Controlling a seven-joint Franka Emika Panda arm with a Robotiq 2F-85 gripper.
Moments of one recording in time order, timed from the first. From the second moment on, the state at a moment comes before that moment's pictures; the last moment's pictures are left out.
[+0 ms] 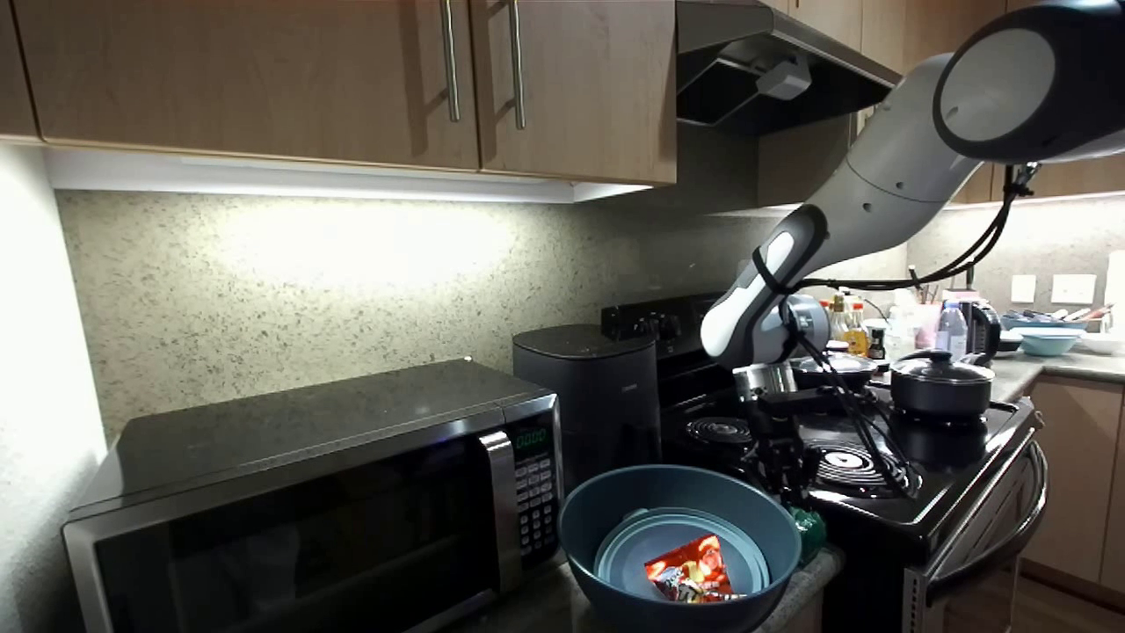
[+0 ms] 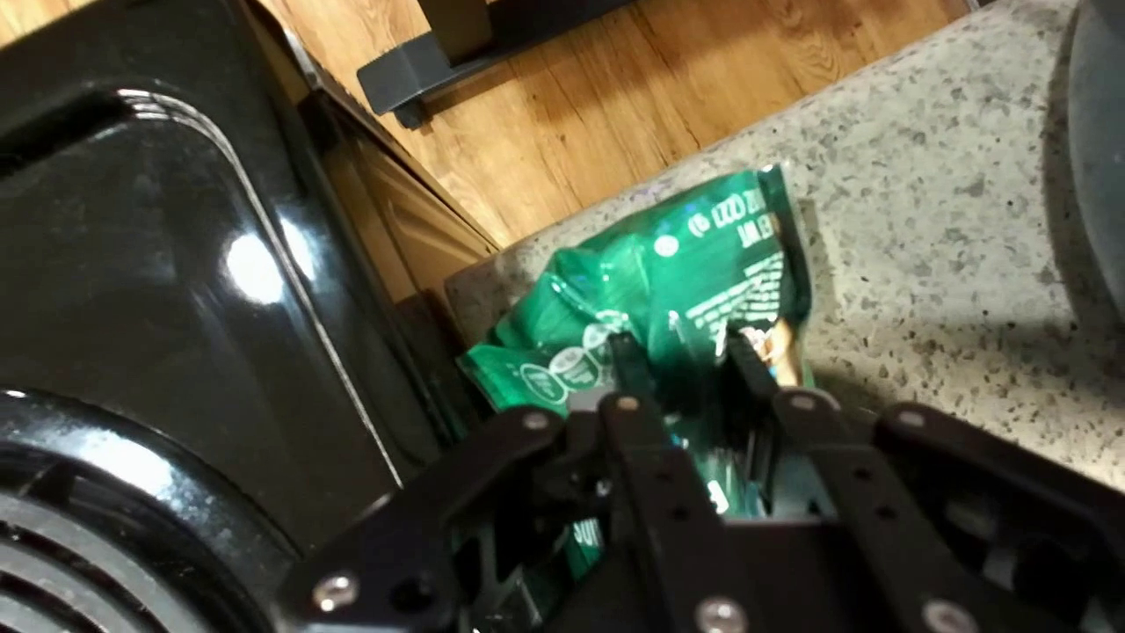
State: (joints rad) arm -0.20 0.58 -0.15 -1.83 0.11 2.05 0.05
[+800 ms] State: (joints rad) arm -0.08 0.37 -0.17 -1.89 -0.09 2.22 0.18
